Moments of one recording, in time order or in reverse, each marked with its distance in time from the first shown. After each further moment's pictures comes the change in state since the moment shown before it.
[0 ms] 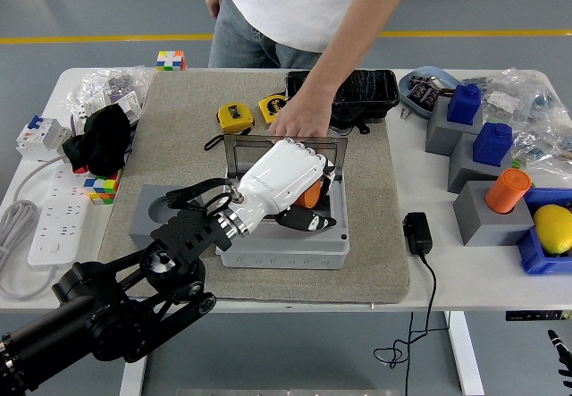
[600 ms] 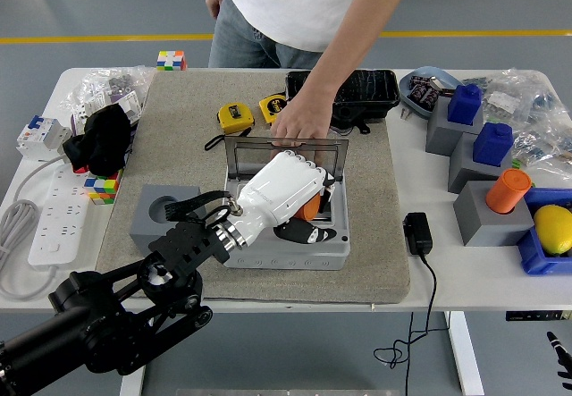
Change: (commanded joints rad) left arm 0.031 0.023 0.033 -0.031 0.000 0.004 0.009; right arm -0.003 0.001 -0.004 0.000 0.001 0.000 0.000
